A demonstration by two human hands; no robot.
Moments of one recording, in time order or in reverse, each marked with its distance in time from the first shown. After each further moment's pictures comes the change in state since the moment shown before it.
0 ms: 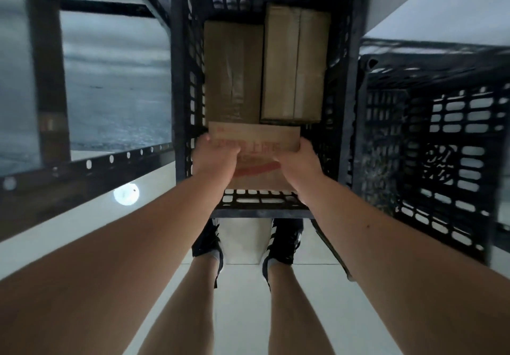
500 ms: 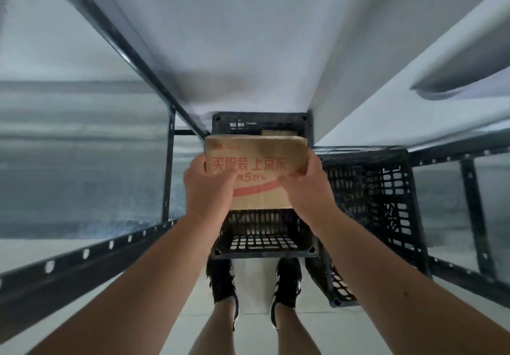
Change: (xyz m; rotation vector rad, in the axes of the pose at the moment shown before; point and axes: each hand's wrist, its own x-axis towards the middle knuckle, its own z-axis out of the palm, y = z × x) left_hand -0.222 0.196 -0.122 -0.174 0.043 0.368; right_hand -0.225 -0.172 -0.127 0.089 0.067 -0.375
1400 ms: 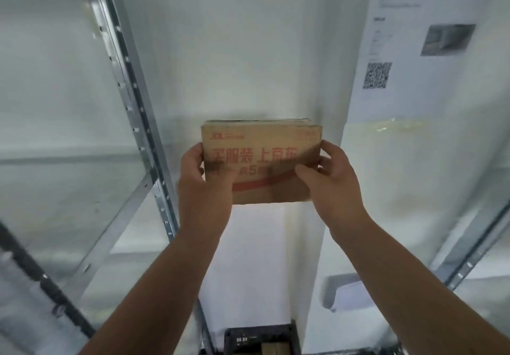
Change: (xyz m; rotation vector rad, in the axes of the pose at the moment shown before) left_hand -0.368 0.479 -0.175 -0.362 0.132 0.976; right_hand -0.398 -0.436 -0.269 0.355 0.368 -0.869
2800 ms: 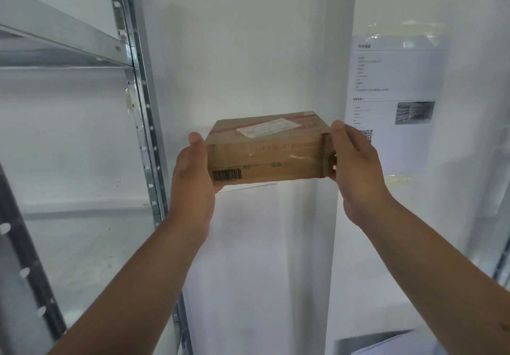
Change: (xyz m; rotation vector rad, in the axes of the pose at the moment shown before) left_hand 0.042 0.101 -0.017 -0.321 -0.131 -0.028; right_hand 0.031 -0.113 -0.021 0.267 0.098 -0.186
